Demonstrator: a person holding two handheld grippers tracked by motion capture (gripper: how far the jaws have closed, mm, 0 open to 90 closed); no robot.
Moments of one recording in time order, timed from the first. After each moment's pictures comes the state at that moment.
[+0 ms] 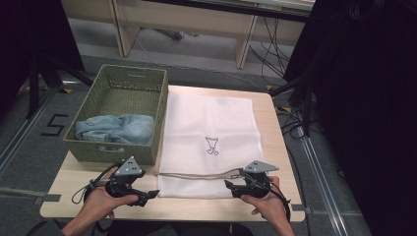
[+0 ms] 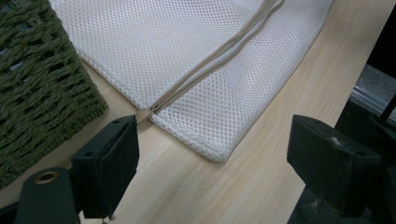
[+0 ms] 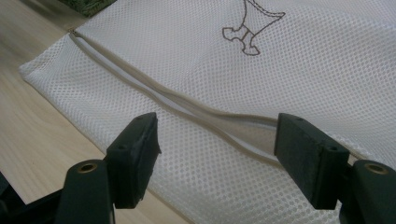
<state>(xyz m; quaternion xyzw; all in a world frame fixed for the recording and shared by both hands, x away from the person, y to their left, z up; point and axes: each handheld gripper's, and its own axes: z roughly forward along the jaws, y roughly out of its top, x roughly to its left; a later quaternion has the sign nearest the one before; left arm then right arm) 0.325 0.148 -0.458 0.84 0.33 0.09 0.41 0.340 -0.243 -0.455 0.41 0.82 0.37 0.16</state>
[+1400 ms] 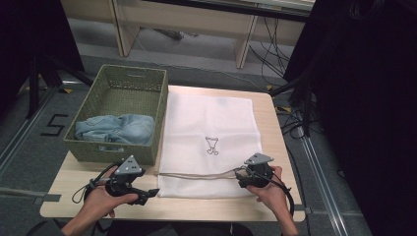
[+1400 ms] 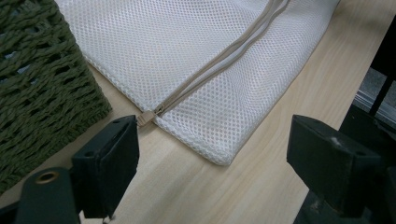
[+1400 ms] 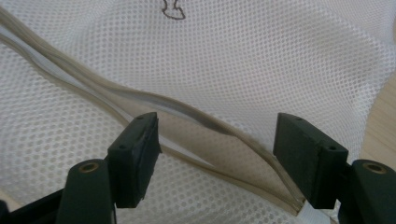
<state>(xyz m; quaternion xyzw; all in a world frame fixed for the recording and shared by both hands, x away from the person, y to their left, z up) 0.327 0.148 -0.458 0.84 0.34 0.09 0.41 0.380 -0.263 -0.473 0.39 0.85 0.26 0.23</state>
